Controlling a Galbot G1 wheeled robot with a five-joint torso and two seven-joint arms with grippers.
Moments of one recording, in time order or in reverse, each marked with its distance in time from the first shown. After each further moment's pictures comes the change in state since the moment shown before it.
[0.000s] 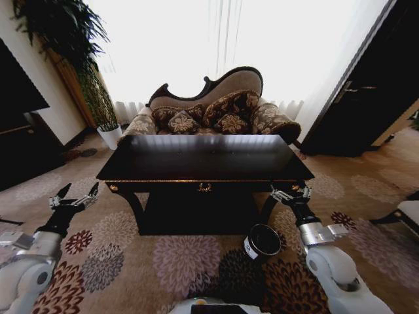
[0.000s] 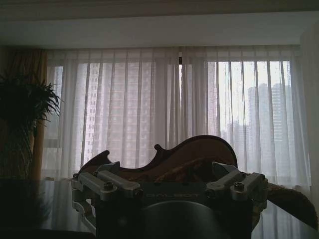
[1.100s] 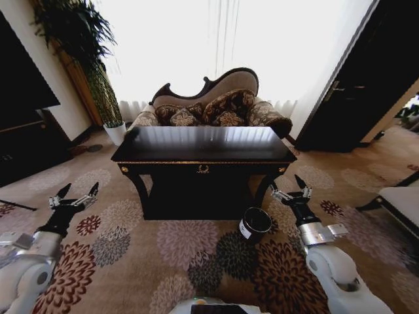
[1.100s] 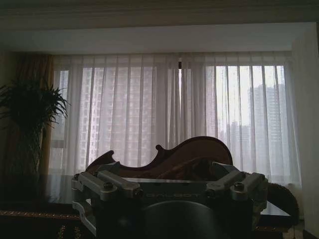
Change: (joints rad) left arm 0.000 0.000 0.000 0.000 0.000 0.000 0.000; right arm 0.000 0.000 0.000 0.000 0.000 0.001 0.000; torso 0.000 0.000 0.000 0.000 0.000
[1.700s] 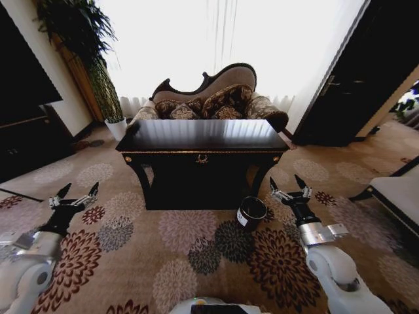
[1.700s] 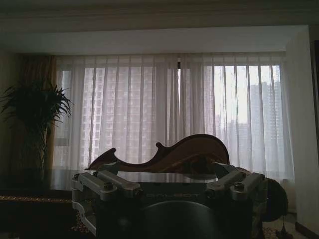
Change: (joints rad) left arm 0.000 0.000 0.000 0.000 0.000 0.000 0.000; right arm 0.000 0.000 0.000 0.000 0.000 0.000 0.000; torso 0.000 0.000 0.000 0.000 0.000
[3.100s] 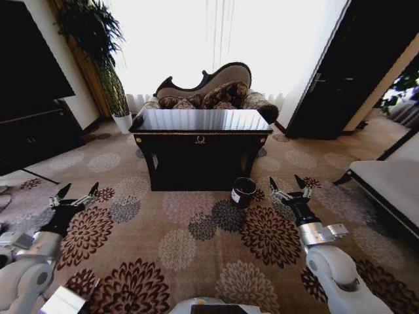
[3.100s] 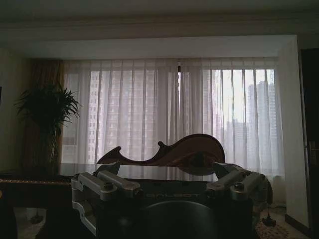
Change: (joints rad) left arm 0.000 0.000 0.000 0.000 0.000 0.000 0.000; right arm 0.000 0.000 0.000 0.000 0.000 0.000 0.000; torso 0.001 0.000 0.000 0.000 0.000
